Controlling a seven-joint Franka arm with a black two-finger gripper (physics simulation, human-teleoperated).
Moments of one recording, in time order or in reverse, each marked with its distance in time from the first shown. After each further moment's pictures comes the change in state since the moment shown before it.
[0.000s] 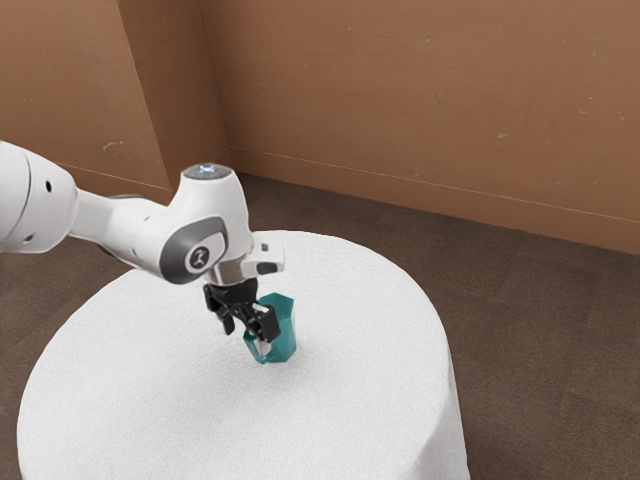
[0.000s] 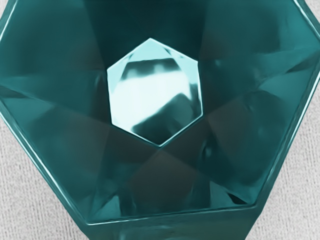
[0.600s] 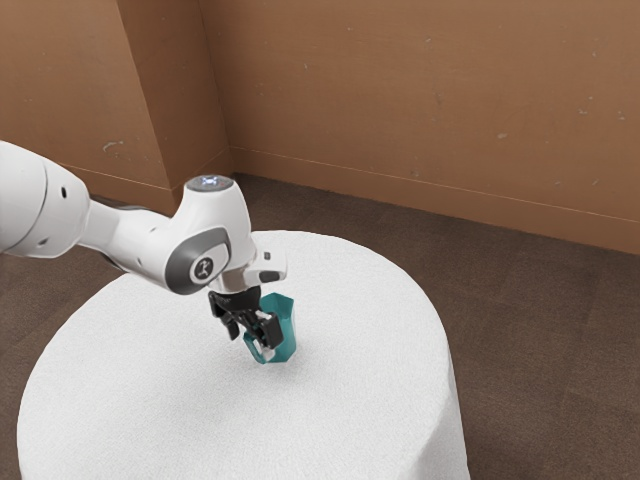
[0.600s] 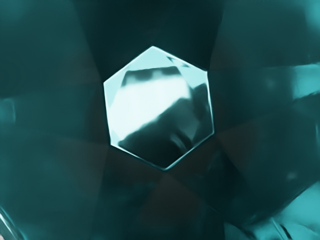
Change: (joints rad) arm 0.005 0.052 0.001 0.000 0.000 0.070 0.022
